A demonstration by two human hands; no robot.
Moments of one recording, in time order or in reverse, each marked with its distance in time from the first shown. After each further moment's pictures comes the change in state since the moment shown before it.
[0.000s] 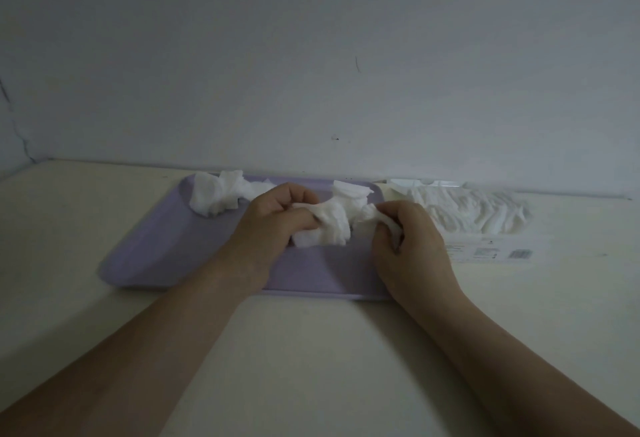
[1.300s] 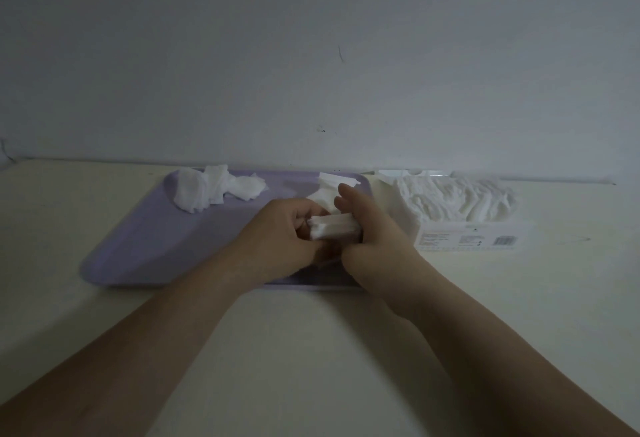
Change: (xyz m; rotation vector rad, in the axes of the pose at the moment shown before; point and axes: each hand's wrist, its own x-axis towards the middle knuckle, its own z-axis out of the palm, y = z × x) left_hand -0.006 -0.001 0.013 0.464 -0.254 0.080; right_hand -0.002 -0.028 -0.011 0.375 -0.444 0.257
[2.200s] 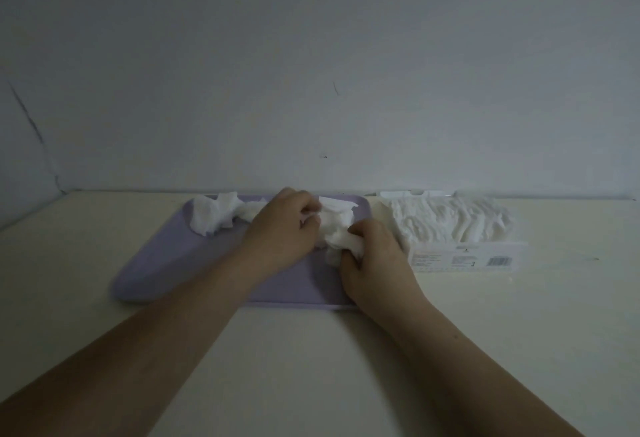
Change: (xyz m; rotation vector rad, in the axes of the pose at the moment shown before) left_hand 0.045 0.005 0.000 0.578 0.339 0.051; right_hand 0.010 0.027 -0.006 -0.359 0.265 -0.202
